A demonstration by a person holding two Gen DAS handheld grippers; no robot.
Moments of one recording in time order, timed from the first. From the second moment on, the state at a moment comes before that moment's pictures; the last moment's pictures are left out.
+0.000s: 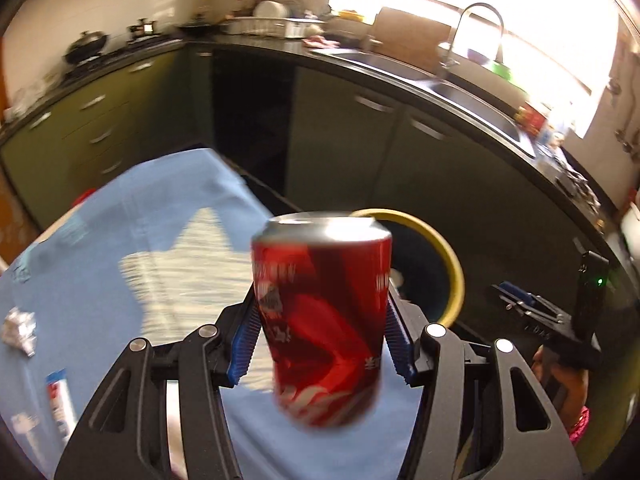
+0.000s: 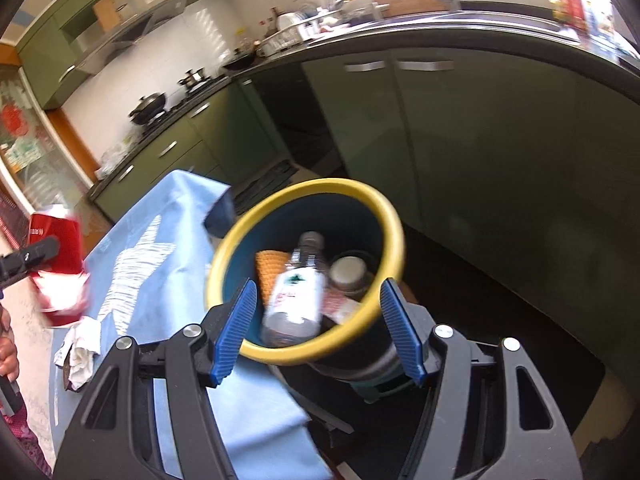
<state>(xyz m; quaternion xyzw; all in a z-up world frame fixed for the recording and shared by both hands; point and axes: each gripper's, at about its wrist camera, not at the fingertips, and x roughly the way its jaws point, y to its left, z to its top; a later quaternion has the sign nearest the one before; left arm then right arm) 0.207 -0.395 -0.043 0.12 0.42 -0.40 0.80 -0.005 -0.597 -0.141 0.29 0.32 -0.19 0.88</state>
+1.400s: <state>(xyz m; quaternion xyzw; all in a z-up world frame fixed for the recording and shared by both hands) 0.229 -0.124 -0.024 0.02 0.29 -0.20 0.94 0.066 -0.479 -0.123 0.21 0.38 -0.03 0.90</state>
